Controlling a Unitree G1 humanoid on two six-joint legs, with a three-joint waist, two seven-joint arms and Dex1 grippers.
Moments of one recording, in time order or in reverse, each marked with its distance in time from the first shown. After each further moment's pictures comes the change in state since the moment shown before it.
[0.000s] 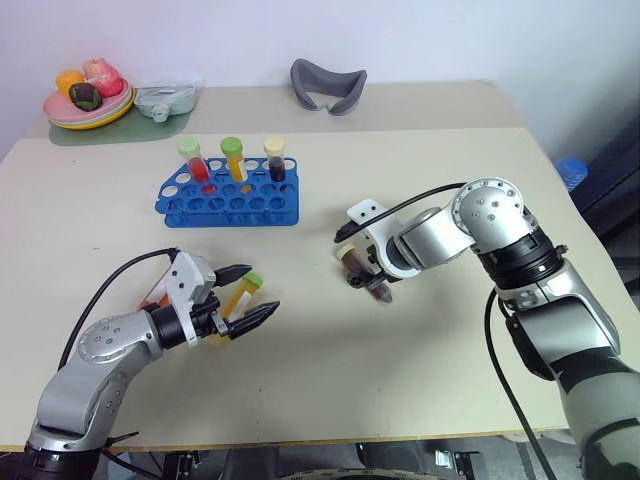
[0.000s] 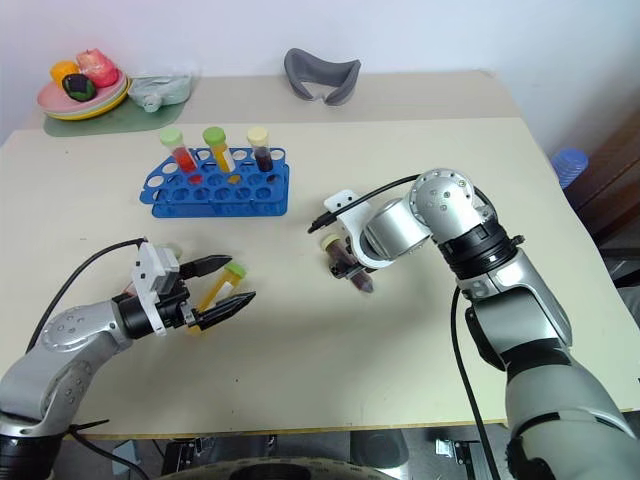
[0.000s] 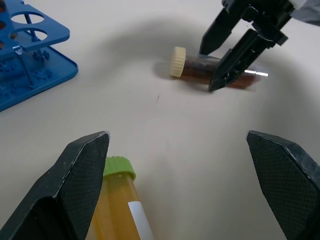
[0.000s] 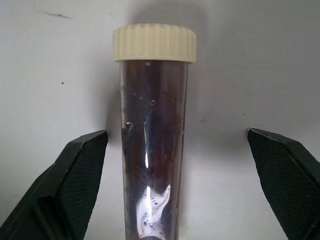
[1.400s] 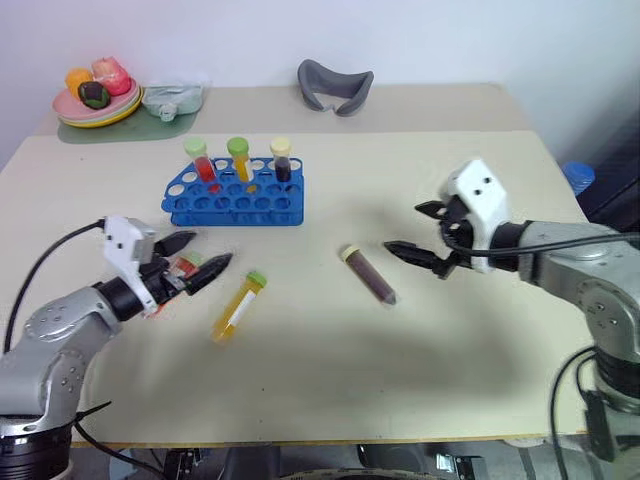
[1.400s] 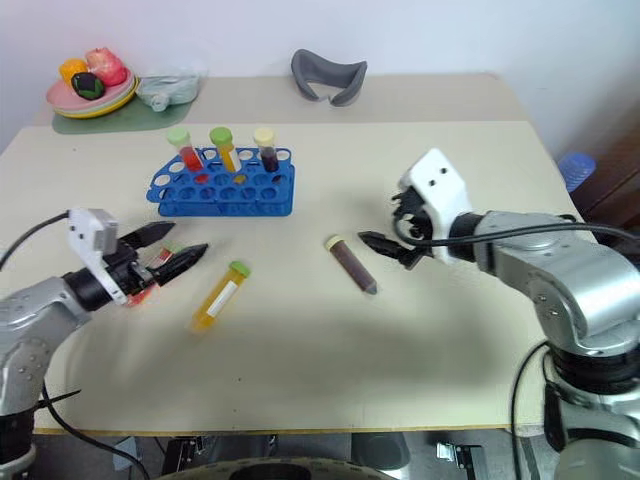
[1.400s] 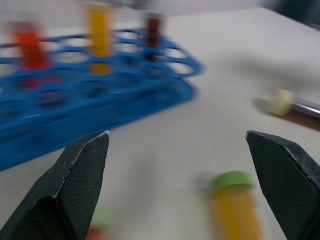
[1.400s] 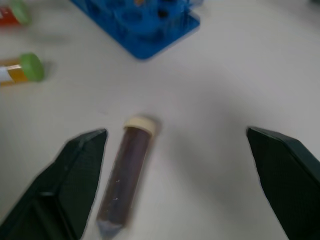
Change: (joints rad) left arm -0.095 0.019 0.178 0.062 -0.110 0.149 0.107; right arm 0.445 -0.155 -0.506 -0.796 -0.905 -0.192 1.189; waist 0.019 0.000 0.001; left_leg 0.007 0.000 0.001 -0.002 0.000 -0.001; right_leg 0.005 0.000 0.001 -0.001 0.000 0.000
